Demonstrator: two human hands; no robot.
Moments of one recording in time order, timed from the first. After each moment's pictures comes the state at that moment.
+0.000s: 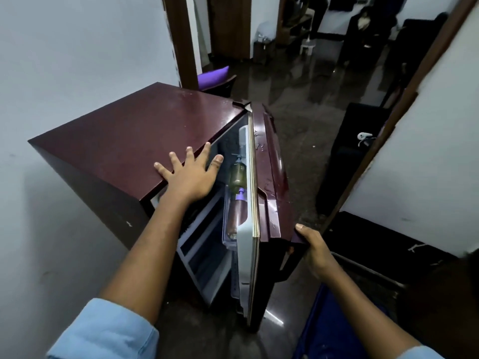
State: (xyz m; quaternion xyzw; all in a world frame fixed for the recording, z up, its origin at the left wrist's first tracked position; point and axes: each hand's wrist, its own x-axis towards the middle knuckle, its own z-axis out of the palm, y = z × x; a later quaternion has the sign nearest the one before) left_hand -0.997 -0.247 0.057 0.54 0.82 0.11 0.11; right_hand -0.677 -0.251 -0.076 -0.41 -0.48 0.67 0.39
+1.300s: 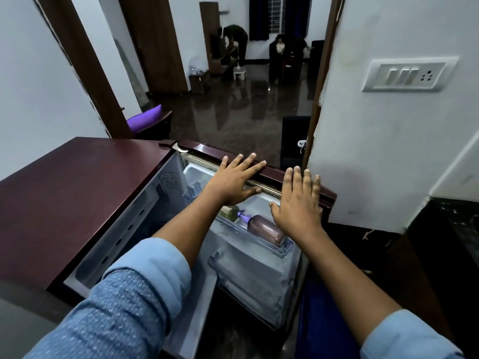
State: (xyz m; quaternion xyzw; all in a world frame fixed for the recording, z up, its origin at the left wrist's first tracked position) left_hand -0.810 -0.061 0.050 0.87 0.49 0.03 -0.06; right_hand -0.613 -0.152 0.023 -0.68 -0.71 -0.12 0.14
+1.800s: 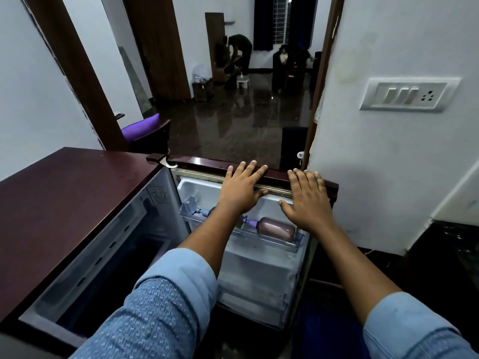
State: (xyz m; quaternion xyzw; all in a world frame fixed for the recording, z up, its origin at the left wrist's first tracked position) left_hand -0.741 -0.005 0.034 0.81 0.58 0.12 -0.06; right_hand -0.527 -0.047 0.013 -0.61 -0.76 -0.16 0.17
